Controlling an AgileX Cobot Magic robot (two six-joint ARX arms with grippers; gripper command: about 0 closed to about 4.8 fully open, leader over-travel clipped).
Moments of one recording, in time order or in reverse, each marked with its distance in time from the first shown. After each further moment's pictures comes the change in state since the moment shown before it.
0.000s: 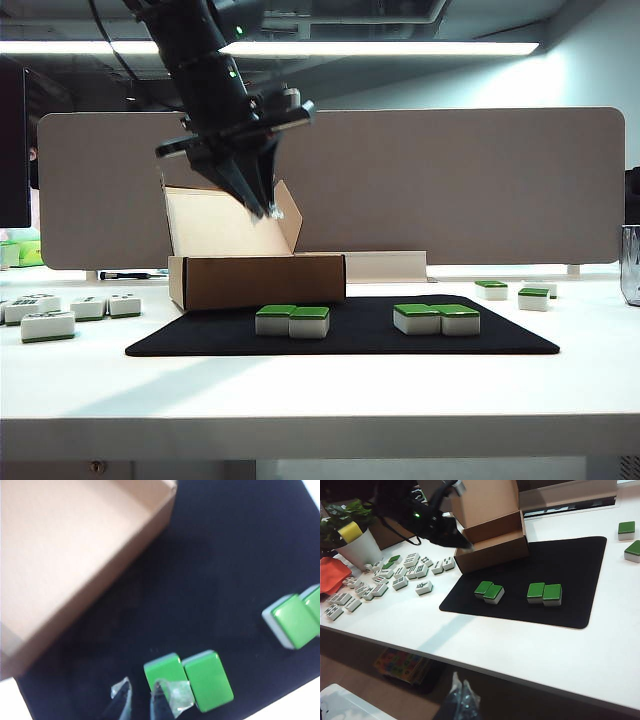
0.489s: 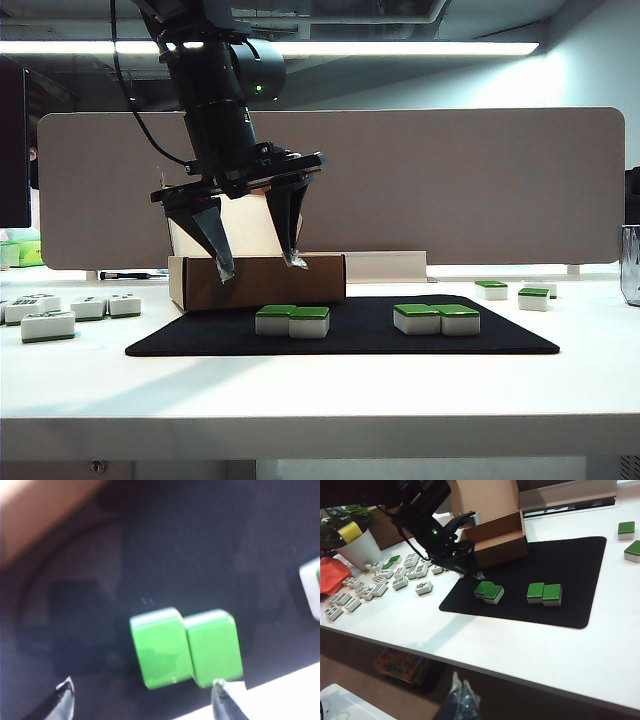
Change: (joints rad) left arm -0.010 0.147 0.104 -0.218 0.040 -0.140; right arm 0.000 0.000 0.000 0.000 0.000 0.000
